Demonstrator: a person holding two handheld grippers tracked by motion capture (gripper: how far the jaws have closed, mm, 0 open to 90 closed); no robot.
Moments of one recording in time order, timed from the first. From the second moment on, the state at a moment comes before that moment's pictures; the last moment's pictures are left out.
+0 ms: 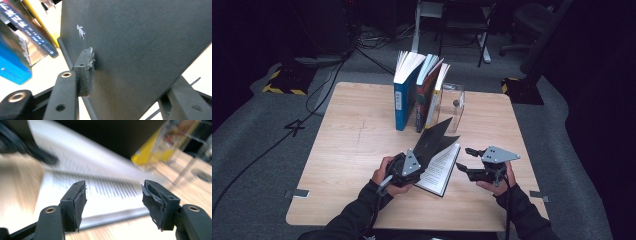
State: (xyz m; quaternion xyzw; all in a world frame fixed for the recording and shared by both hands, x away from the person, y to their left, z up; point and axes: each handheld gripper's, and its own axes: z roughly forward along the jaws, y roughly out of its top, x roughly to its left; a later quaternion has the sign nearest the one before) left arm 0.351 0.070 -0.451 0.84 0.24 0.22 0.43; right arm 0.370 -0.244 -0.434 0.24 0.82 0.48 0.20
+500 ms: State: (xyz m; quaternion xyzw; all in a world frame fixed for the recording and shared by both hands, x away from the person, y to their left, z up) left arm 0.336 0.123 -0.447 0.84 0.19 0.14 0.48; right arm 0.379 -0.246 -0.457 0.25 0.84 0.45 0.19
